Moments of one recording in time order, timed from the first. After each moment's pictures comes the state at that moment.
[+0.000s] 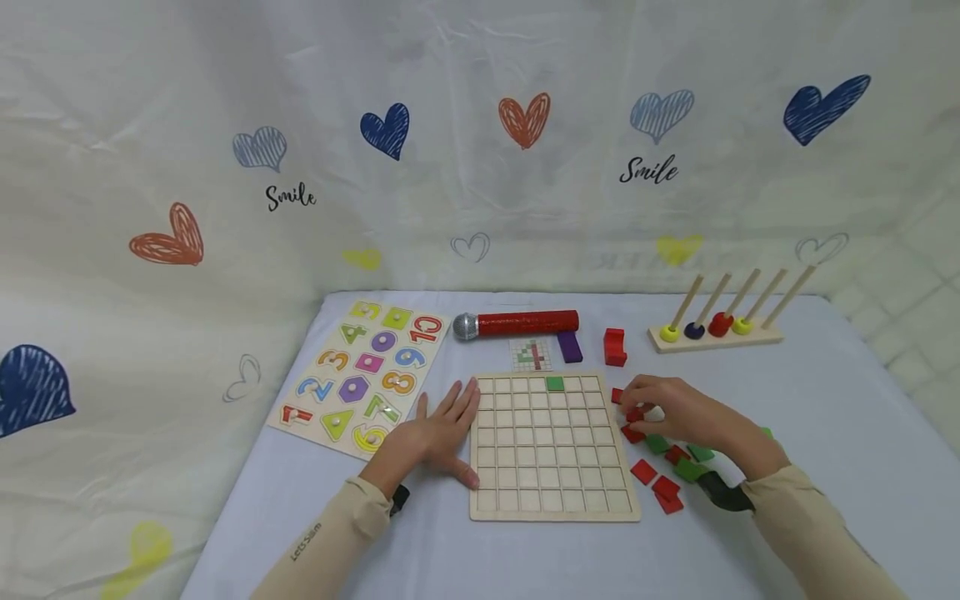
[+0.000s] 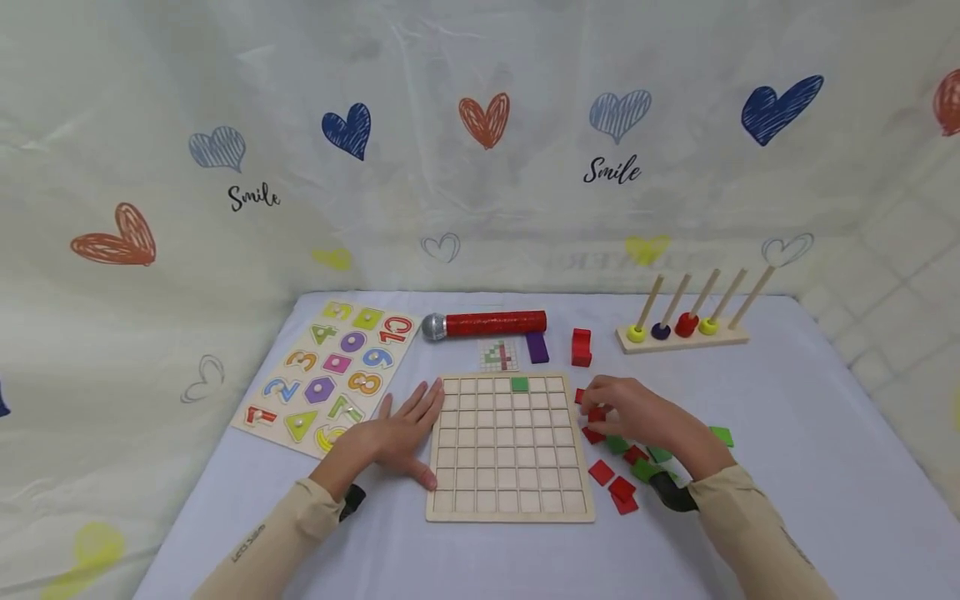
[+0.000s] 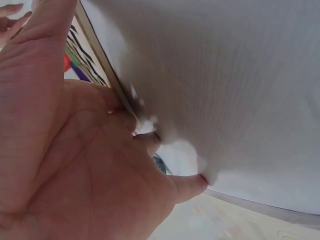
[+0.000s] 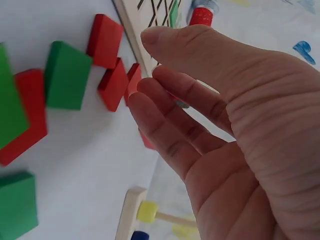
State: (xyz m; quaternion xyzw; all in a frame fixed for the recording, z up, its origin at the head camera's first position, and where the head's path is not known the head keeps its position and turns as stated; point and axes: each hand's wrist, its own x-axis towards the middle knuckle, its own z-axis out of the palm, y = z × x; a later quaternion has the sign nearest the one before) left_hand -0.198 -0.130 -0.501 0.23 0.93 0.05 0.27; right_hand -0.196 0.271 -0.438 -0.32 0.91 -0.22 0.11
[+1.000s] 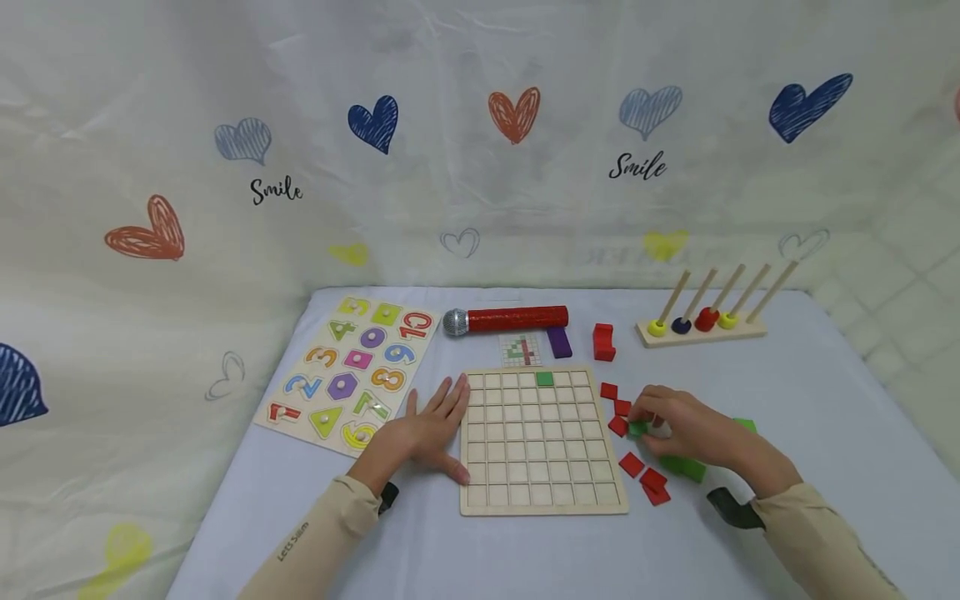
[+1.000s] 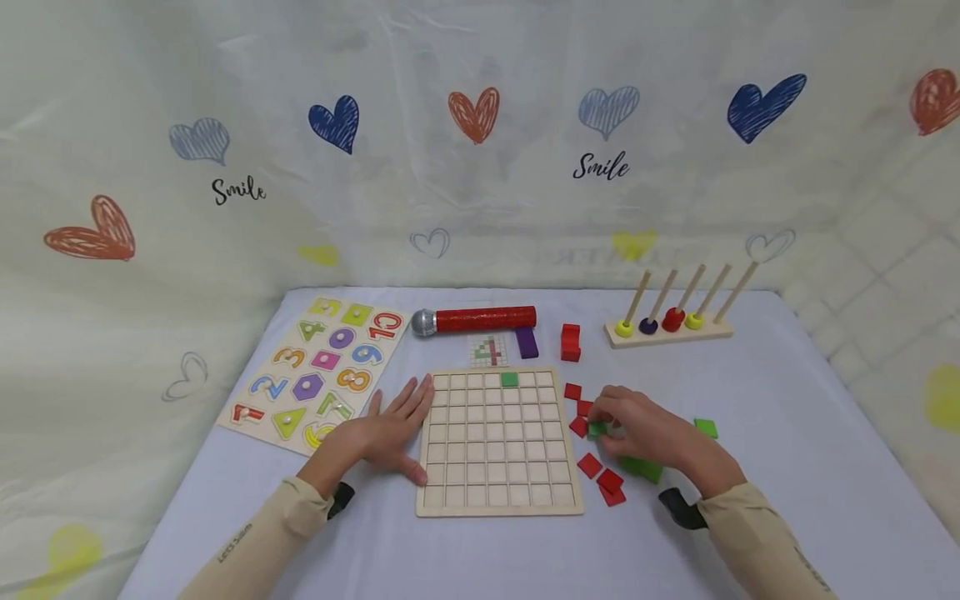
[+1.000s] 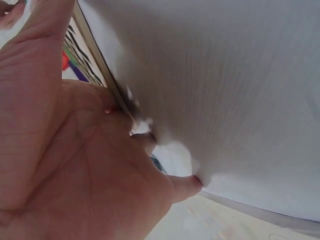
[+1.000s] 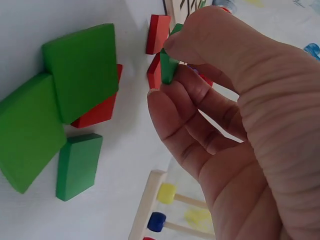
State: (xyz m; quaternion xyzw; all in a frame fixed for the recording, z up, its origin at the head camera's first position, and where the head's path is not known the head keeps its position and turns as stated) left_hand -0.195 -0.132 -0.498 0.24 0.93 0.07 0.27; right_hand -0.172 0.291 -0.448 -0.30 0.93 -0.21 0.11
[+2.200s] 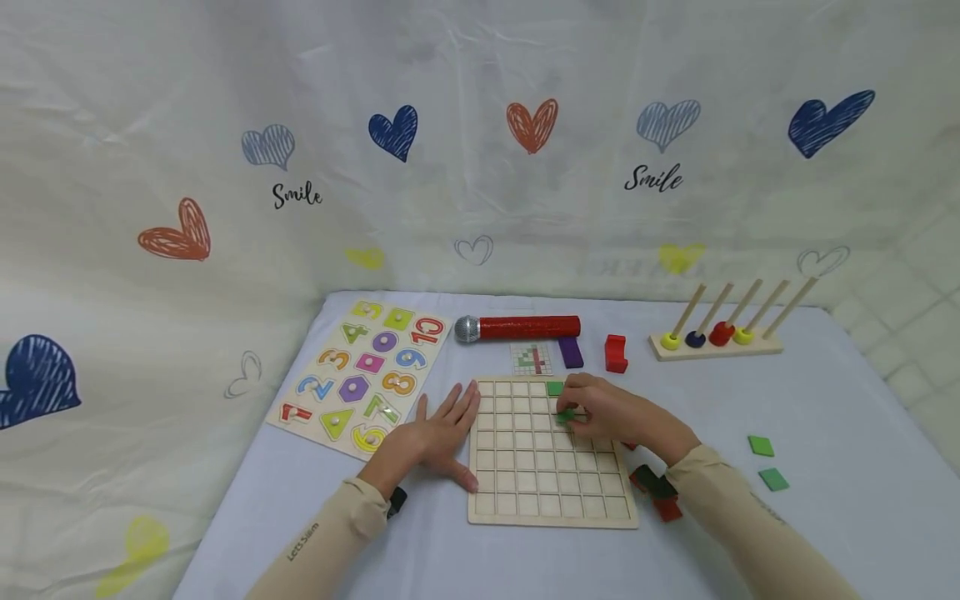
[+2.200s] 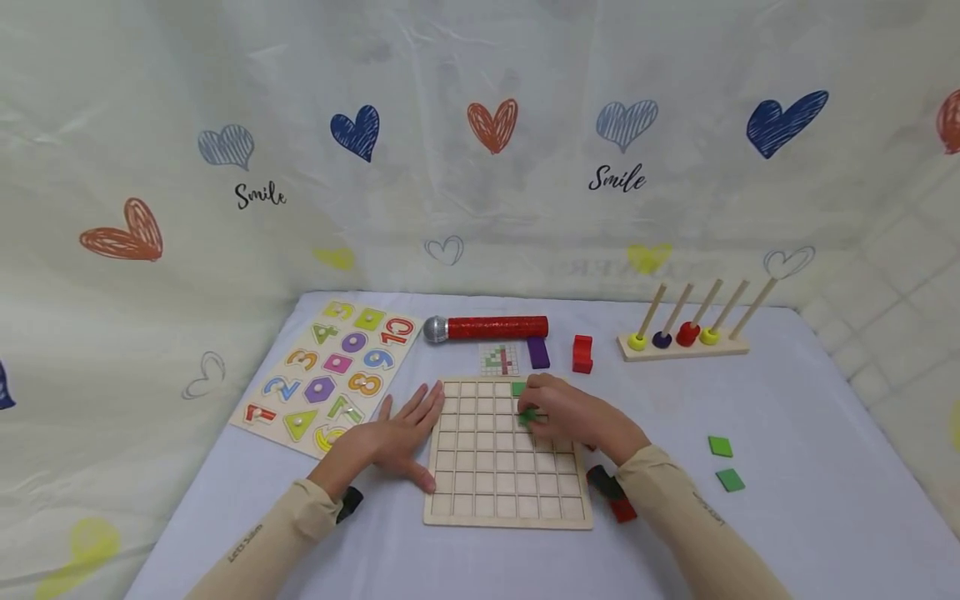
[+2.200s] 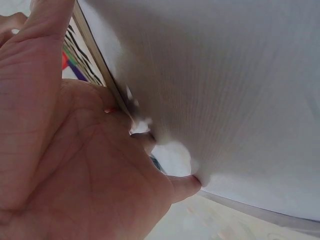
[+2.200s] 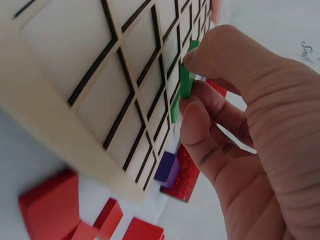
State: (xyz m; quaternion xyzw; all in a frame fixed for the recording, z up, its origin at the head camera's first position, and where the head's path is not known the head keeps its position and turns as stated) left_hand -0.197 -0.131 -0.504 0.24 0.93 0.07 0.27; right_hand -0.217 0.193 -0.454 -0.41 0.89 -0.18 0.08
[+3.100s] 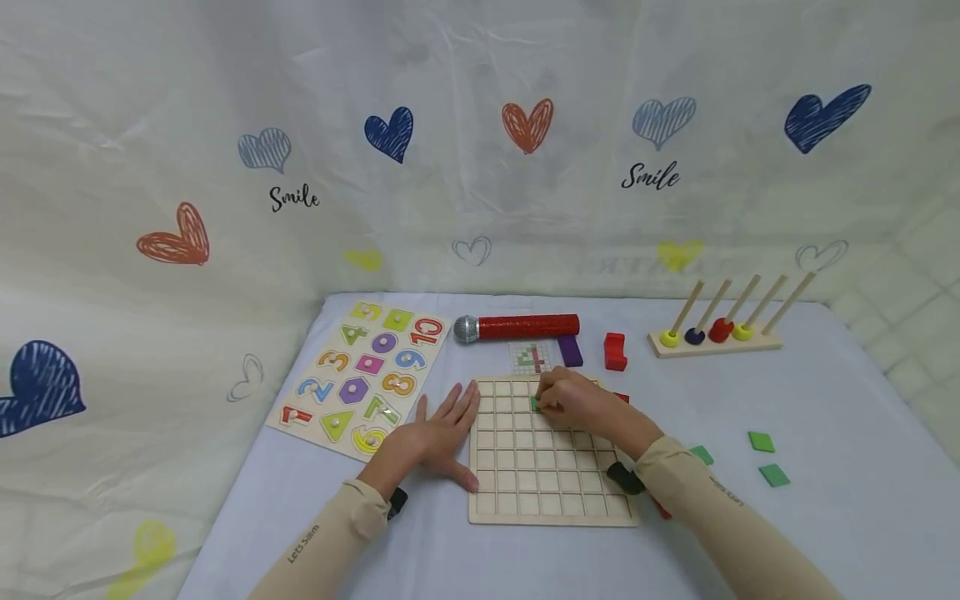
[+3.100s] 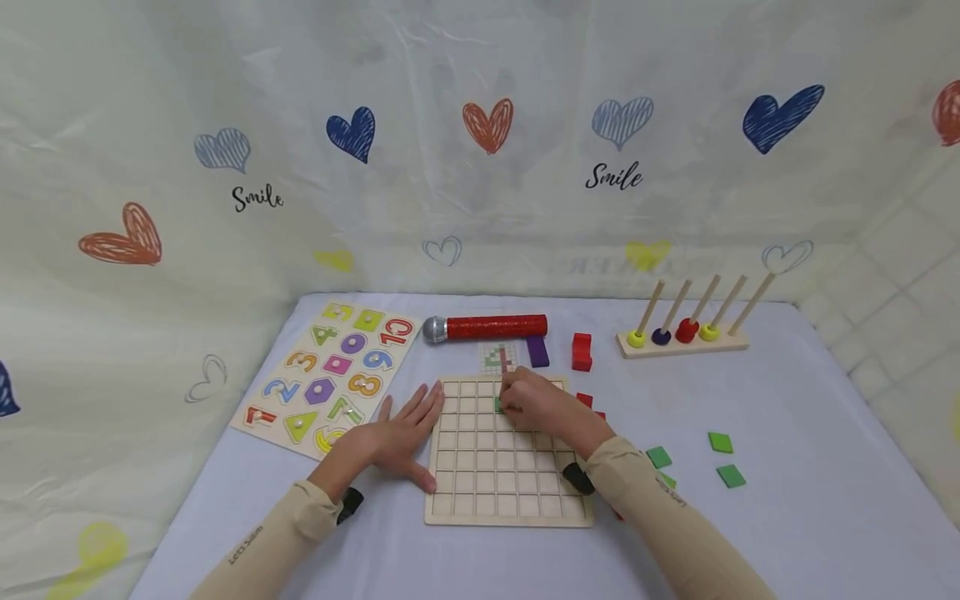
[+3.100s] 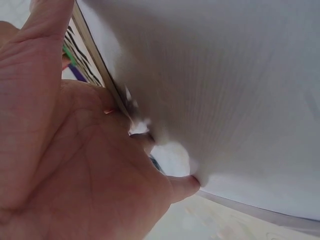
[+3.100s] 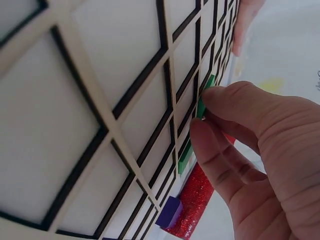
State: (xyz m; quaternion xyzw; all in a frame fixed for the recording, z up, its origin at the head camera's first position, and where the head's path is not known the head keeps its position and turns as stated) left_hand -0.194 -0.132 -0.497 0.24 0.93 0.07 0.27; right_hand -0.232 0.159 -0.474 -0.45 0.87 -0.20 -0.03
